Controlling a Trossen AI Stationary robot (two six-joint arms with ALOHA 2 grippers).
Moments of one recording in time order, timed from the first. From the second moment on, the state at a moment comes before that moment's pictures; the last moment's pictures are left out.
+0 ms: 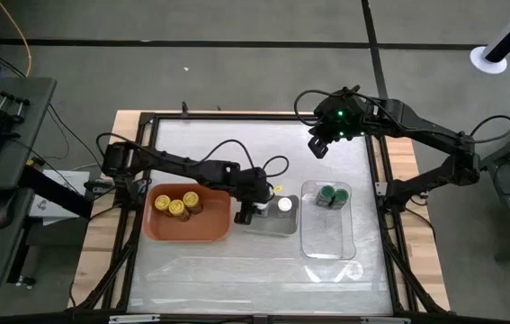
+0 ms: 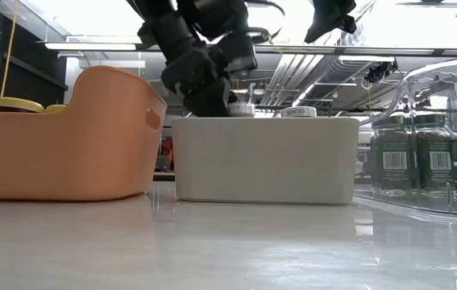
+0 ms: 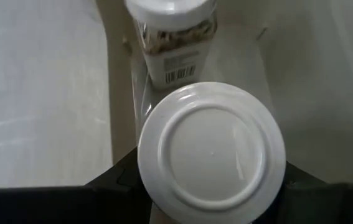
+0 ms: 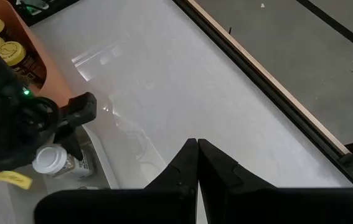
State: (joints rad) left arm -0.01 1.86 1.27 -0.40 0.10 0.21; right arm -0.31 1.31 1.52 -1.05 0.14 0.25
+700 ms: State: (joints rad) left arm 0.05 1.79 1.27 -0.49 0.10 0.23; right arm -0.31 1.31 1.52 -1.06 0.14 0.20
